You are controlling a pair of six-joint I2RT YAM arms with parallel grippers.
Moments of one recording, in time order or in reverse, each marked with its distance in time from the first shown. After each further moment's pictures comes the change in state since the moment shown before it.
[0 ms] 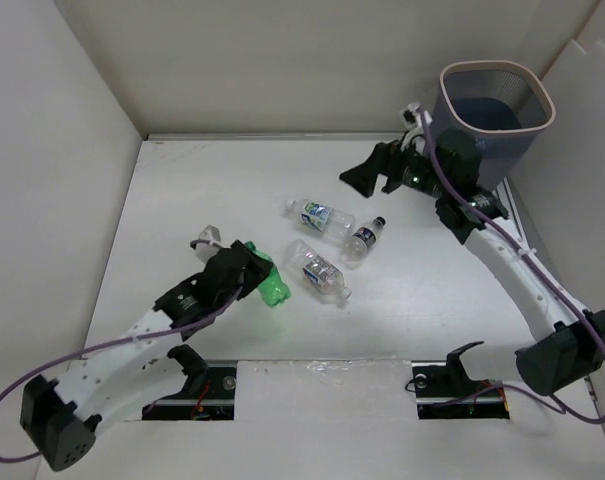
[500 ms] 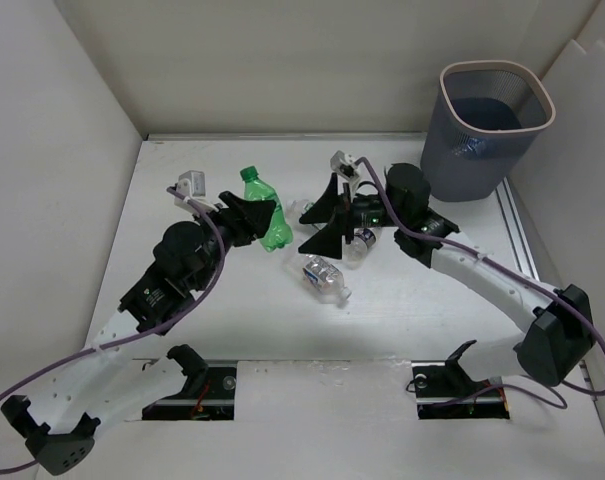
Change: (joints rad) left arm 0.000 -0.089 0.344 0.268 0.004 0.513; right arm 0.270 0.063 -0.212 0.340 -0.431 -0.015
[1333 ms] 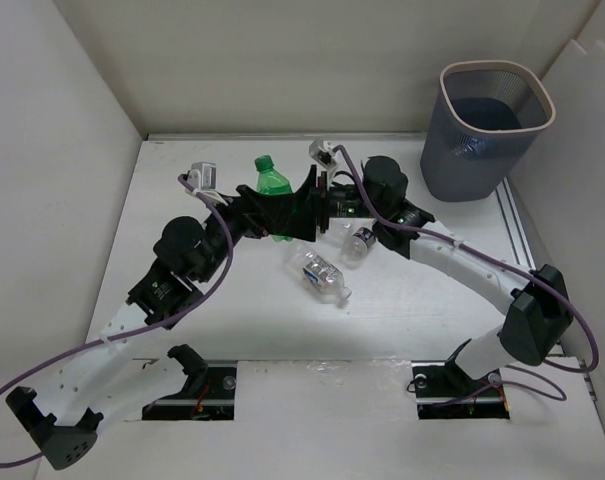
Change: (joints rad) left arm 0.005 0.058 0.006 0.204 0.190 0.068; right arm 0.097 0.140 0.134 0.111 0.124 0.072
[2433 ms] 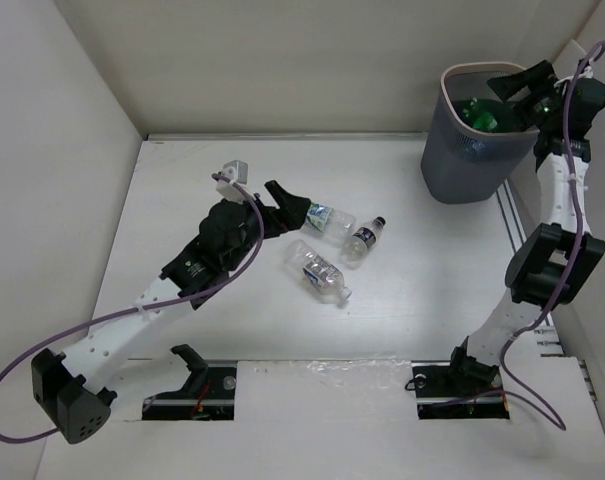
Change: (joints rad) left arm -0.005 0.188 -0.002 -0.070 -0.093 -0.070; right arm -1.118 0.362 0.563 -0.316 0.214 0.373
